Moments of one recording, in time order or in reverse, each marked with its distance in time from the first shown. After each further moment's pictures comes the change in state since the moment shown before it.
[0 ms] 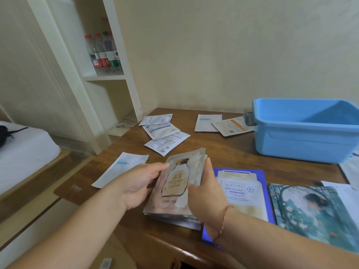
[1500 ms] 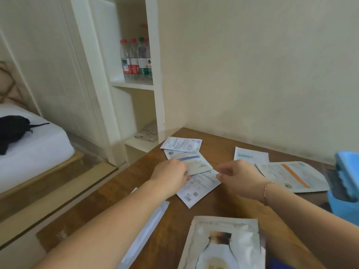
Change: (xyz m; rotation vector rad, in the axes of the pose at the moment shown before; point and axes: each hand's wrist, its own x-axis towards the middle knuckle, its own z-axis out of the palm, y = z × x) left_hand 0.202 0.055 -0.067 1.474 0.445 0.533; right_hand 0.207 -0.092 0.001 -1.065 -0.173 -0.312
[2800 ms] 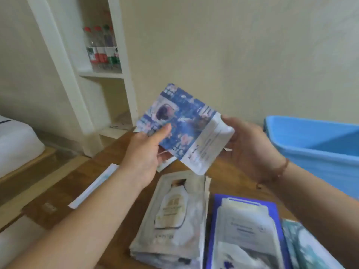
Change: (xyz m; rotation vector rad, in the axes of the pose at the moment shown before) left_hand -0.102 0.092 -0.087 -1.910 0.180 -0.319; right_hand -0.136 0.014 -0.053 1.242 0.116 -0.090
